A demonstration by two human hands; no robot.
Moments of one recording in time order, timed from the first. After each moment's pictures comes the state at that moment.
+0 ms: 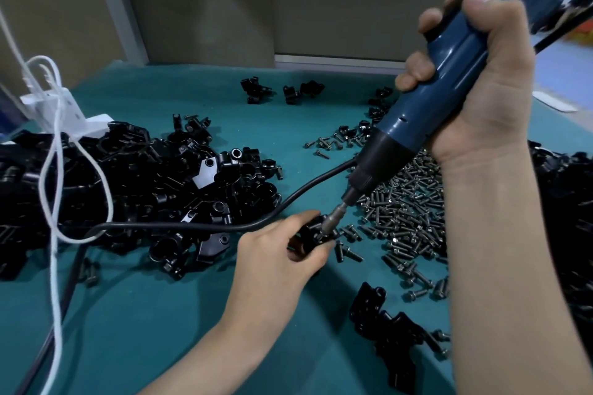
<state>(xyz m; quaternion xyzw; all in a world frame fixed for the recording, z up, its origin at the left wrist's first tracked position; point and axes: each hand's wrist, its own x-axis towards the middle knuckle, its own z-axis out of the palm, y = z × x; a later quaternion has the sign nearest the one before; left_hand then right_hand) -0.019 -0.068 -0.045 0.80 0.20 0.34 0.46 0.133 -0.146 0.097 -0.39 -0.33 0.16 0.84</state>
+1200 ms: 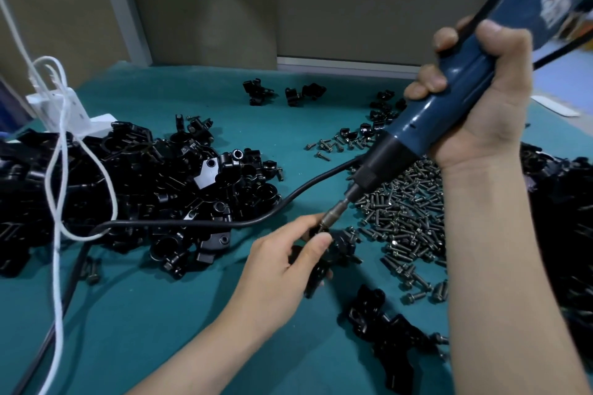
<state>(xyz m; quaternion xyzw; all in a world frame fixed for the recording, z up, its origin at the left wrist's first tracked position) -0.021 -0.065 -0.053 0.76 0.14 0.23 0.58 0.153 -0.149 0.083 -0.33 -0.33 0.20 0.86</state>
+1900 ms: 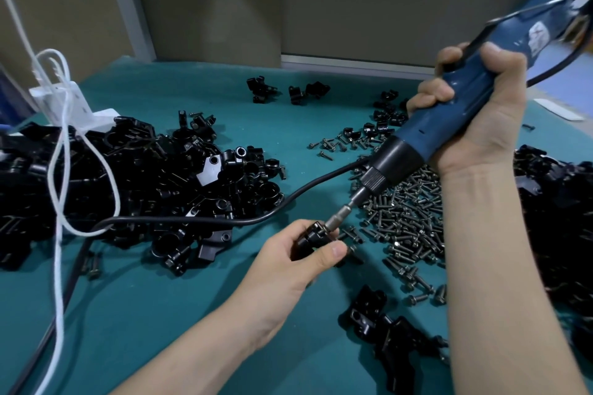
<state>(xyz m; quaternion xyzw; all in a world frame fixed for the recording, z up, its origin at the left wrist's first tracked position) -0.018 -0.068 -0.052 0.59 0.14 0.13 0.78 0.170 -0.146 0.068 -0.27 -0.27 0.24 0.89</state>
